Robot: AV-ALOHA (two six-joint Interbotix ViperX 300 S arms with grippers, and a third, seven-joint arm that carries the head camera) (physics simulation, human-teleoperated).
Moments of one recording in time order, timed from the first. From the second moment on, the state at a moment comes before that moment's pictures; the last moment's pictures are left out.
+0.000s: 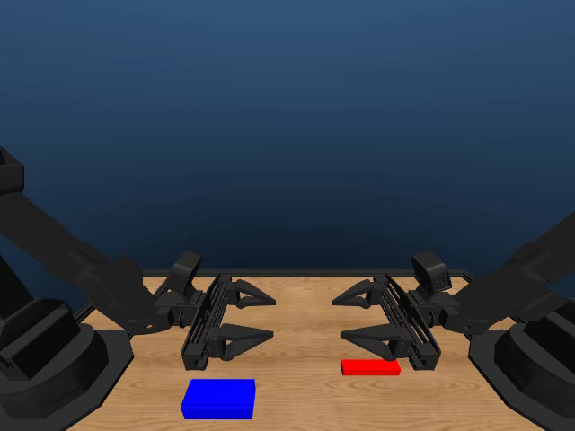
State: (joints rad) left arm 0.00 -0.08 1.06 0.00 -0.95 0.00; right arm 0.00 -0.08 1.06 0.00 -0.95 0.00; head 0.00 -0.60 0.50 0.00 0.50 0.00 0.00
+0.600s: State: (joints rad) left arm -0.17 -0.11 1.05 -0.25 -0.92 -0.03; right arm 0.13 -0.06 0.98 0.19 -0.76 0.01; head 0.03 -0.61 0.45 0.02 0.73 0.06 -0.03
